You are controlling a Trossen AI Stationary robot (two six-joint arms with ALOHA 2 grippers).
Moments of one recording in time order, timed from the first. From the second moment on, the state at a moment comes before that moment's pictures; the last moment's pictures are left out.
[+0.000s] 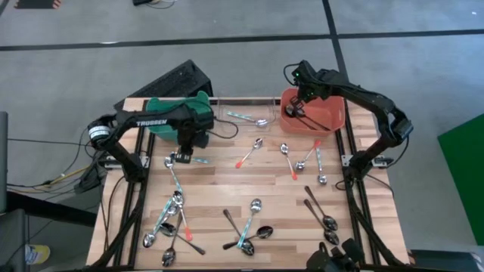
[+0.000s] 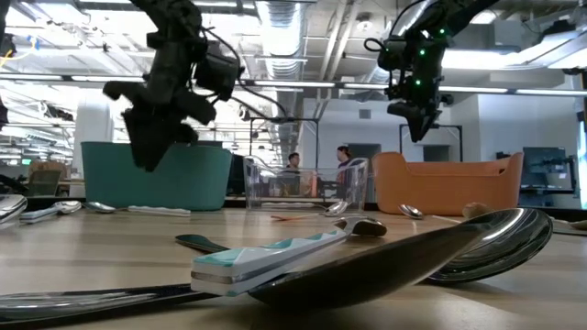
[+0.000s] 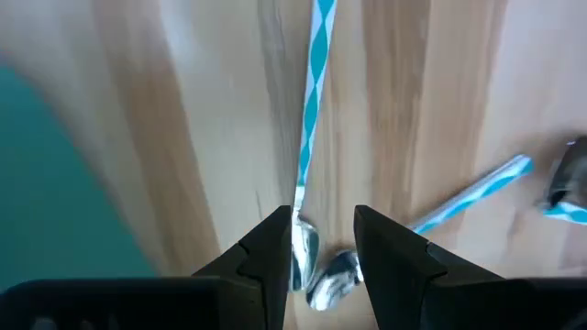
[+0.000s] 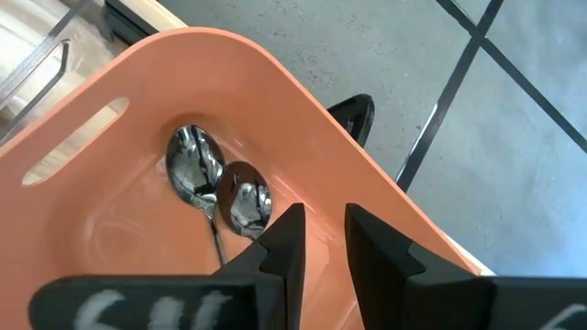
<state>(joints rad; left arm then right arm) 0.45 1.60 1.10 -1.21 0.10 0.53 -0.81 1.56 1.34 -0.91 0.39 0.02</state>
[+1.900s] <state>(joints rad) 0.39 1.45 0.98 -1.21 0.01 0.31 -0.74 1.56 1.34 -0.91 0.39 0.04</state>
